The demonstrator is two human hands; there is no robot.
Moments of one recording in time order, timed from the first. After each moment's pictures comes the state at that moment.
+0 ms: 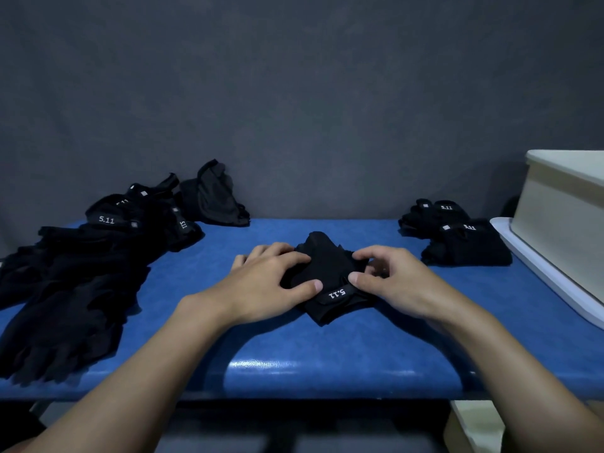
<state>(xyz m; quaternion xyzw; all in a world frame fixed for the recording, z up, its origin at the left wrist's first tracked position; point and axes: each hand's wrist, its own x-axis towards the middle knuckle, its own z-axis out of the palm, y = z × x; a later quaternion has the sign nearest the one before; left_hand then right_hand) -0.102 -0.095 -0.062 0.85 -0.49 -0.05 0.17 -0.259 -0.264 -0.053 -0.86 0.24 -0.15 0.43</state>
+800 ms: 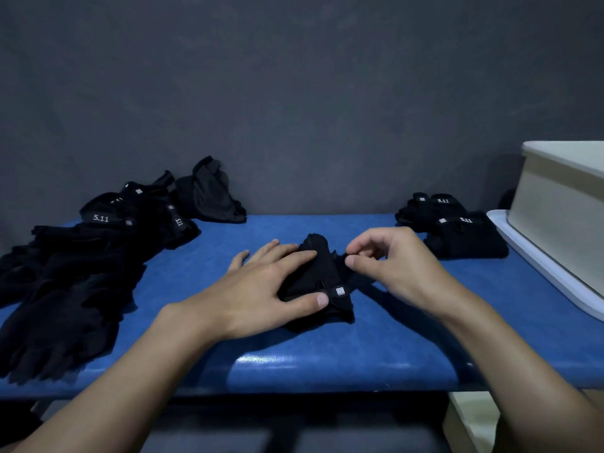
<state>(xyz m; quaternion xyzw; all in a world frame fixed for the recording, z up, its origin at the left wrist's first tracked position) -0.124 -0.075 -0.048 0.83 -0.53 -0.09 0.14 -0.261 -0.258 -0.041 -0.86 0.18 -0.26 0.41</state>
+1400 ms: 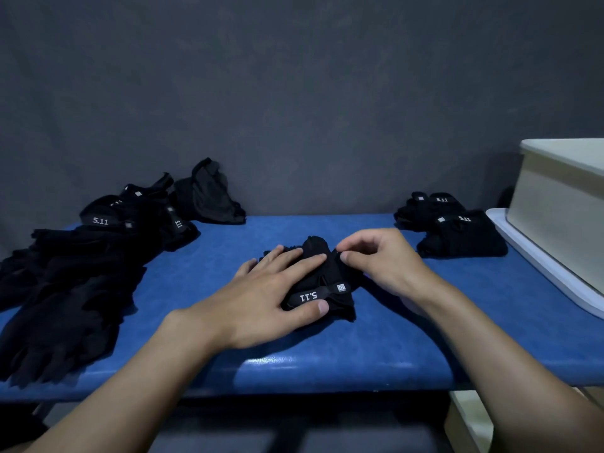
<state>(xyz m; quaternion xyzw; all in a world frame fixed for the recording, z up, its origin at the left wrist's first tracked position) -0.129 -0.076 -0.054 0.82 -0.55 -0.09 0.10 -0.241 -0.263 -0.054 -0.80 0.20 -0.25 0.50</state>
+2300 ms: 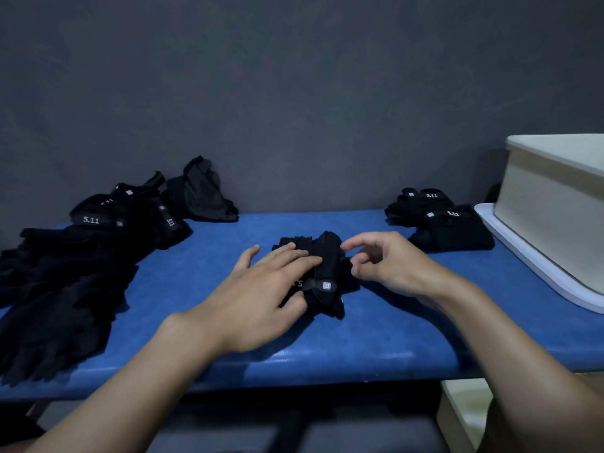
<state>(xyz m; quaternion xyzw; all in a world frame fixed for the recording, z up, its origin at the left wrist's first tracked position) -0.141 -0.078 -0.054 0.81 -0.58 0.00 0.10 -0.263 -0.283 -0.056 -0.85 0.21 -0.14 0.47</state>
